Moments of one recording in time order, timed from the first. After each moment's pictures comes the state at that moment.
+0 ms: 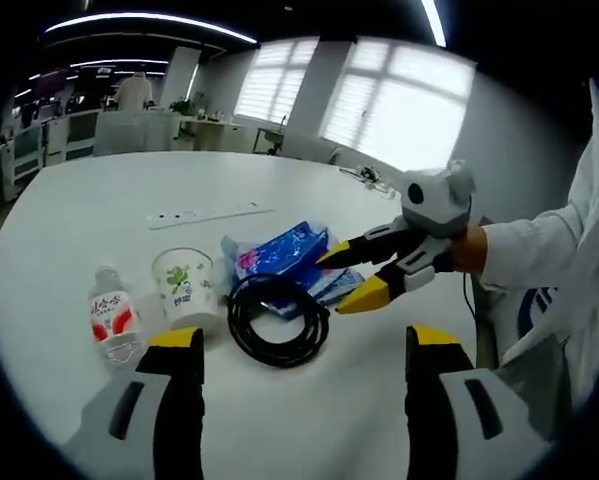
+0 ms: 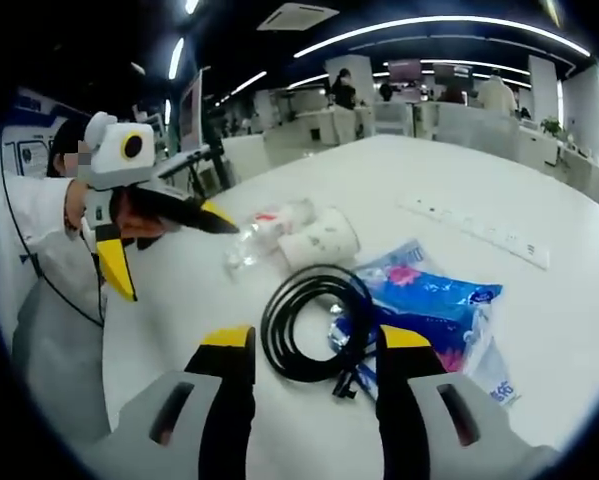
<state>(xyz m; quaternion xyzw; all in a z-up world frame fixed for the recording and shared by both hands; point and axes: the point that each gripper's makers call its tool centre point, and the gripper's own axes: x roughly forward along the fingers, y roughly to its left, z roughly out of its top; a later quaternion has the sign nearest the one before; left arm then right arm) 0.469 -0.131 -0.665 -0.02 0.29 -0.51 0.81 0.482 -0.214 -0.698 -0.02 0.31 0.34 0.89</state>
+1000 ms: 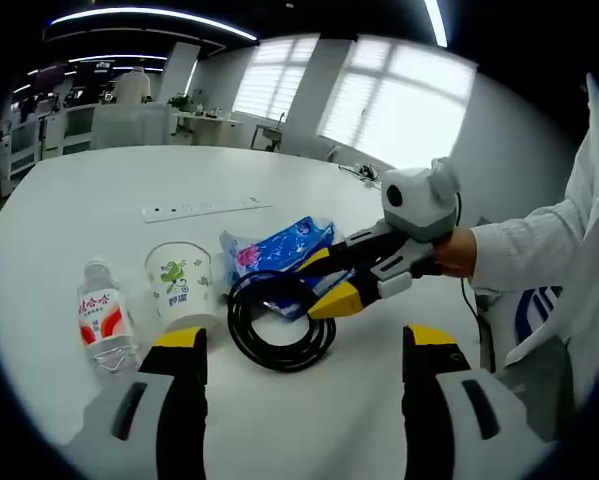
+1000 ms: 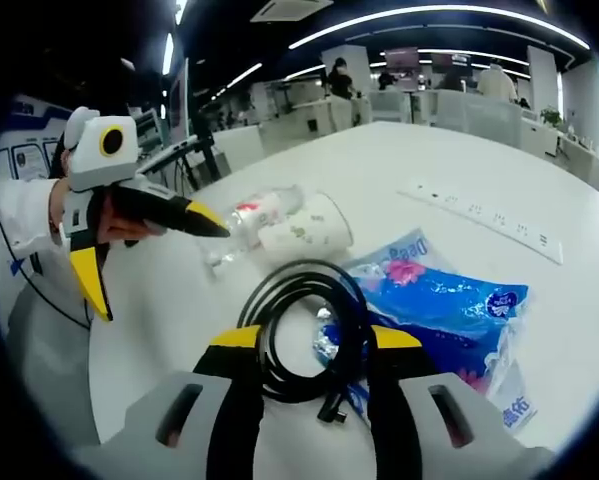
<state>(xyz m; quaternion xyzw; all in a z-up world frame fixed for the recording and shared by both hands) 0.477 -0.137 -0.678 -0.03 0.29 -0.52 0.80 0.506 -0.207 -0.723 -0.02 0.32 0.34 0.88</state>
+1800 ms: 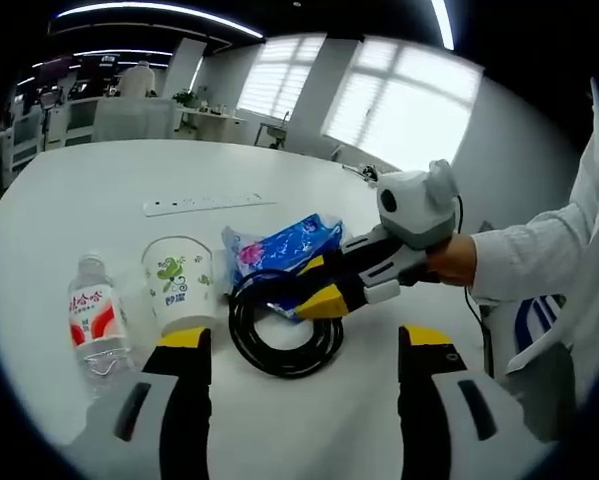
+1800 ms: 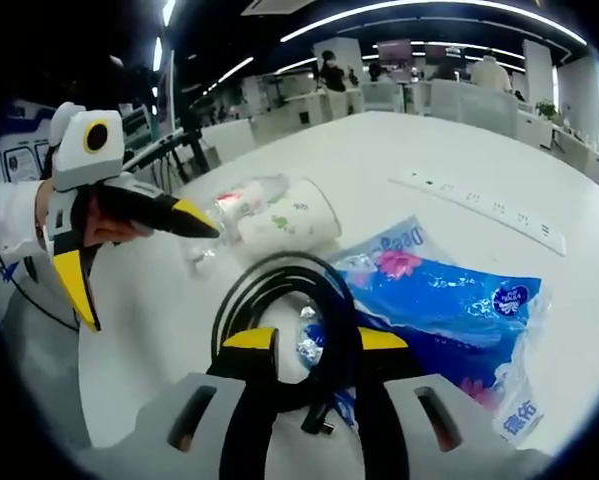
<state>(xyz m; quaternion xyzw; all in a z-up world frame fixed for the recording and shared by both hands) 0.485 -0.145 -0.689 -0.04 0.30 -0.51 0.80 0.517 -0.209 -0.742 -0.02 0.34 0.32 0.88</state>
